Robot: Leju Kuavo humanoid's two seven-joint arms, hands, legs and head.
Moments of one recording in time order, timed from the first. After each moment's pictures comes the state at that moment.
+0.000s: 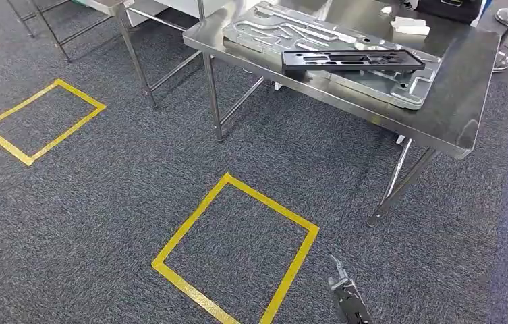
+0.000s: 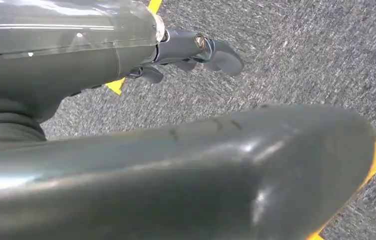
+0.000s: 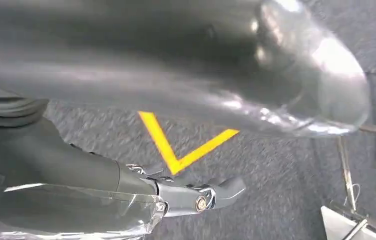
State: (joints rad) left arm -0.03 -0.13 1.02 -0.17 -0.81 0.17 -0.29; right arm -0.09 0.01 0.26 -0.75 0.09 -0.23 -0.63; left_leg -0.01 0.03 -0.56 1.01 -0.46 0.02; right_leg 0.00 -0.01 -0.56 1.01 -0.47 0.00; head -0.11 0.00
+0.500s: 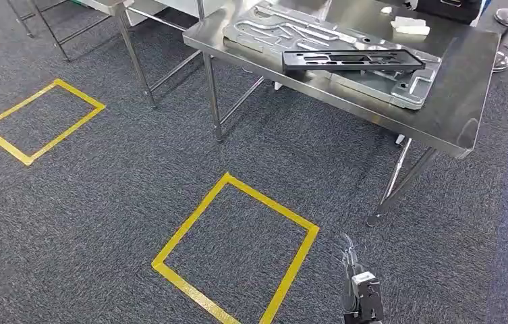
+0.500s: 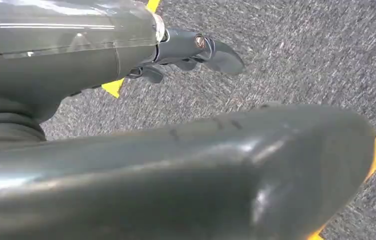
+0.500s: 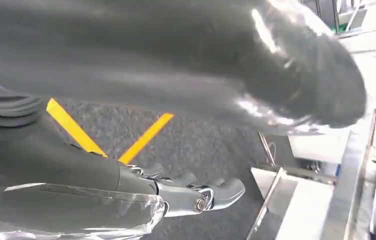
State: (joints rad) left arm -0.04 -0.13 1.02 -0.17 -0.82 0.16 -0.30; right arm -0.02 0.06 0.21 -1.01 -0.05 -0.22 -0.70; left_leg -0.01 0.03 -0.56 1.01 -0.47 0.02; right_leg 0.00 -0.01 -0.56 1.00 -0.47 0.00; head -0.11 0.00
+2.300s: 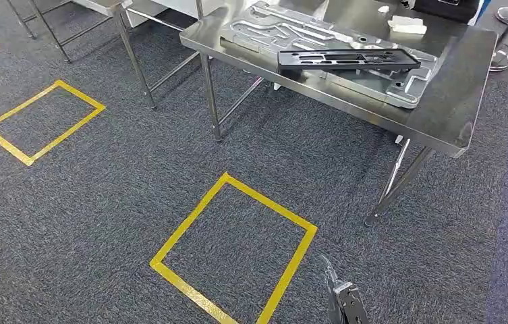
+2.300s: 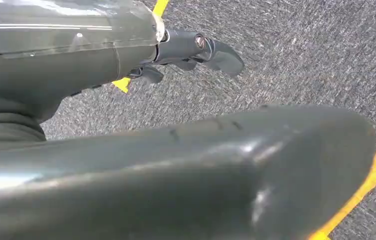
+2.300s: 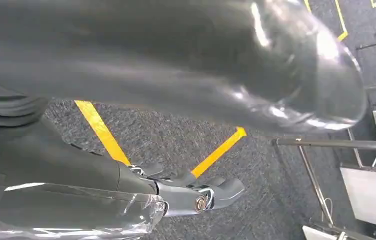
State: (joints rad) left arm -0.04 -0.12 1.05 -0.17 -0.82 0.16 -0.26; right arm -0.08 0.07 0.28 -0.75 -0.02 -0.12 -0.70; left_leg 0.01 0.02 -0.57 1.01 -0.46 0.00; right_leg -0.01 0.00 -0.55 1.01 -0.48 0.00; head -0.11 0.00
